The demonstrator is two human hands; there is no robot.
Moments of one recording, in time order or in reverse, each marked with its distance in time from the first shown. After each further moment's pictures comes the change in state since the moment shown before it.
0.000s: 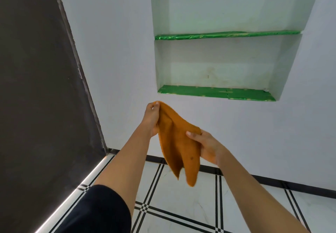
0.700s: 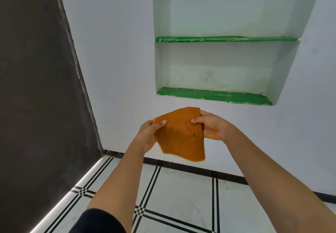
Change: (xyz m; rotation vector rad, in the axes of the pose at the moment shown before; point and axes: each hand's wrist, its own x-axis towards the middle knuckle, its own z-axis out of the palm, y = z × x) left_hand -0.005 -0.035 -0.034 -0.055 -0.144 -0.075; right_hand 0.016 -0.074 0.007 -0.157 0.115 0.120
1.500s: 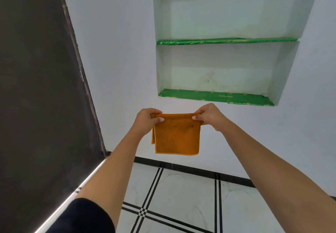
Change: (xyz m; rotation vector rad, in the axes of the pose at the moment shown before) left_hand -0.013 0.039 0.008 0.824 0.150 0.408; right_hand 0.006 -0.016 -0.003 -0.545 0.347 -0.239
